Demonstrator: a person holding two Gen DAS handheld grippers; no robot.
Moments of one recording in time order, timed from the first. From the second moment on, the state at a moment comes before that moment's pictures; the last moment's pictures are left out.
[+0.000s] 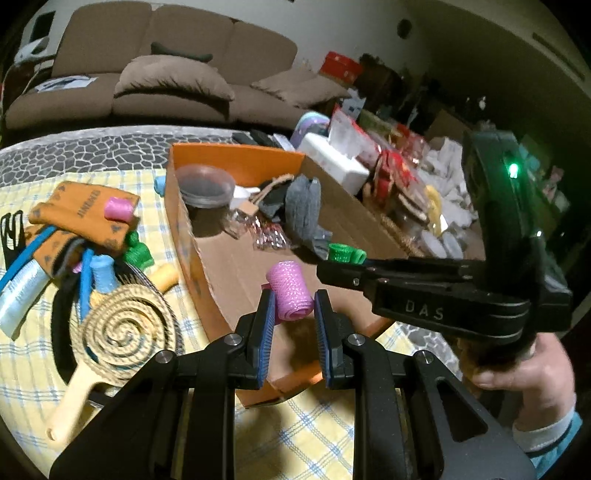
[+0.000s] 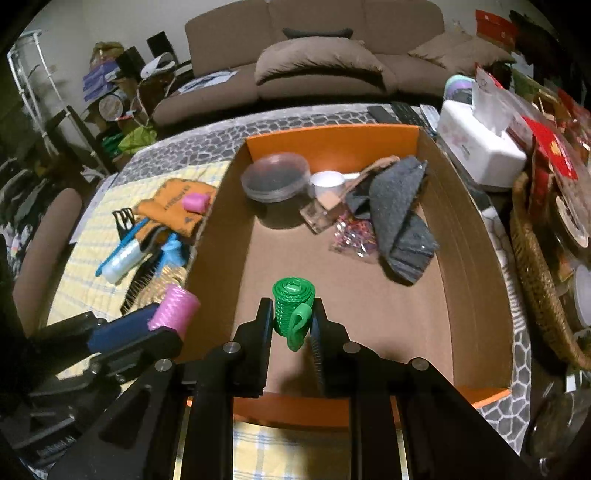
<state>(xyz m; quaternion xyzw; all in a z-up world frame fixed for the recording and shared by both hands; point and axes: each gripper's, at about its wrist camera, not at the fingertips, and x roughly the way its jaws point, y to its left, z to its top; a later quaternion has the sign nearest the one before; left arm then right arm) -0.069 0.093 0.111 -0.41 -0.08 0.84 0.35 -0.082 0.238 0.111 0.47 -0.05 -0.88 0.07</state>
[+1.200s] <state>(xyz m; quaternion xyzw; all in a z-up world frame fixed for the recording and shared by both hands) -0.088 0.023 0.122 -0.39 -0.09 0.87 0.29 -0.094 0.225 0.124 0.44 -0.07 -0.89 0.06</state>
